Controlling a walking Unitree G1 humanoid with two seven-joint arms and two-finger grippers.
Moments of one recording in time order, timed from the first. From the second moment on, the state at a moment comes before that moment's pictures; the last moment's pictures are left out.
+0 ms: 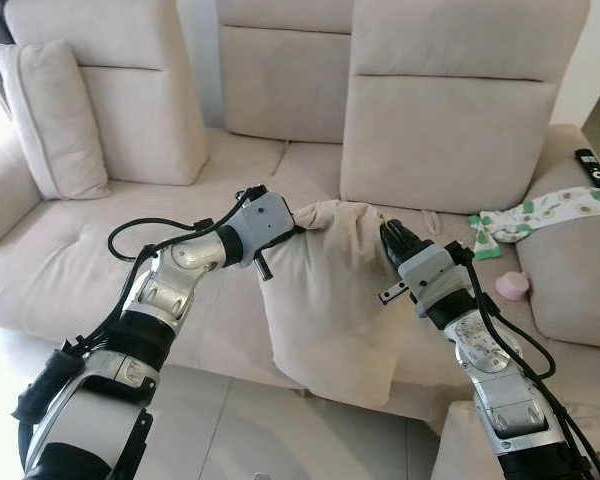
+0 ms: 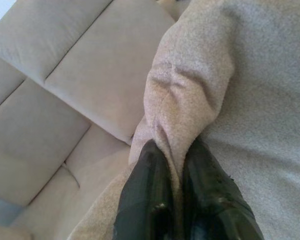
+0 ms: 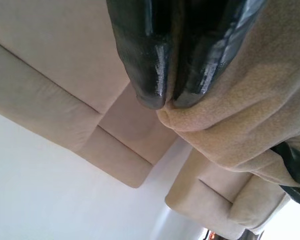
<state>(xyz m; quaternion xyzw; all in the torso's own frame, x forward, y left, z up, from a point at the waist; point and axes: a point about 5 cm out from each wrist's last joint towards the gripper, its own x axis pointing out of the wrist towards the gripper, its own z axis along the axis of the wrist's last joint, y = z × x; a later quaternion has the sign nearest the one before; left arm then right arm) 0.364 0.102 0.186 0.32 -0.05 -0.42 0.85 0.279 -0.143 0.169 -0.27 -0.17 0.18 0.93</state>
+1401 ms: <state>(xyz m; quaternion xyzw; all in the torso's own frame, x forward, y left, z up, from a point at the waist) 0.369 0.068 0.213 0.32 -0.10 -0.45 0.83 0.293 -0.165 0.187 -0.17 -0.17 0.08 0.97</state>
